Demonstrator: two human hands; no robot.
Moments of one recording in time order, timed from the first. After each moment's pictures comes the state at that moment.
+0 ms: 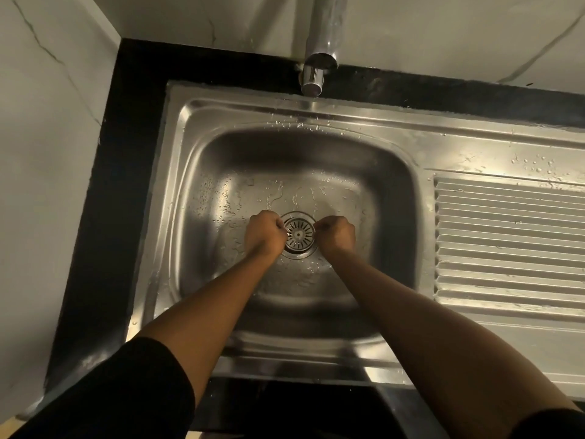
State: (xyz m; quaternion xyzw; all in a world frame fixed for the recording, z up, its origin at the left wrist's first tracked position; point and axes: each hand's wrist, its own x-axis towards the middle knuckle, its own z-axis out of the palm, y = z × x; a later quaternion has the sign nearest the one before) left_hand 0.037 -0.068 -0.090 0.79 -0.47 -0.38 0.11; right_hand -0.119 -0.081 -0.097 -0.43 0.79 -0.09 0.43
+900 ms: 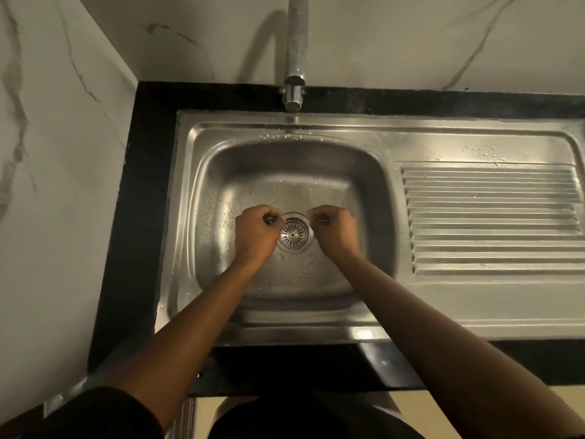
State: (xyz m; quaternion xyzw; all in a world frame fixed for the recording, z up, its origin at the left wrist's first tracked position) left_hand 0.051 -0.036 0.001 0.72 -0.50 -0.38 0.30; right_hand -0.119 -0.040 0.017 -0.52 0.72 -0.23 0.40
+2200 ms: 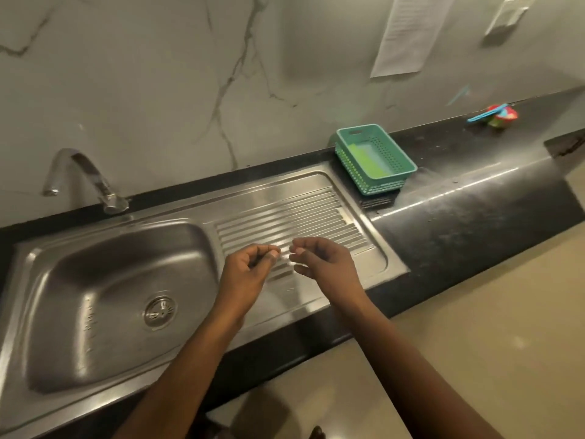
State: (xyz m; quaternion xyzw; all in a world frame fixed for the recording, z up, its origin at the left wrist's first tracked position) left_hand -0.270 0.095 0.173 0.49 -0.56 -0.56 0.36; right_hand -0.435 0.152 0.191 -0.34 0.60 -0.55 0.47
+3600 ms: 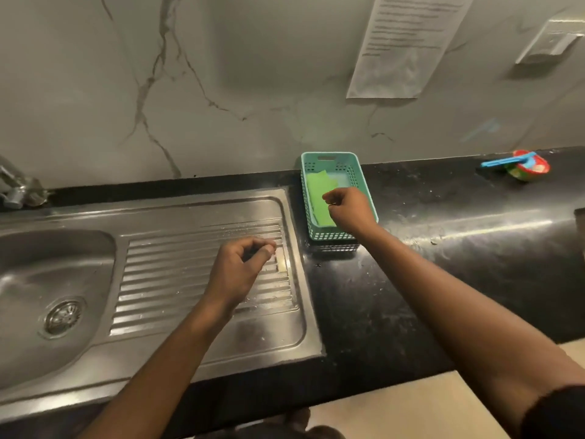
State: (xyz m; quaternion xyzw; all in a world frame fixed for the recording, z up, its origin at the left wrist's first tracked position) left_hand -0.526 0.019 0.185 0.55 -0.53 -0.51 0.40; right_hand -0.781 -0.088 0.176 -0.56 0.73 -0.26 0.28
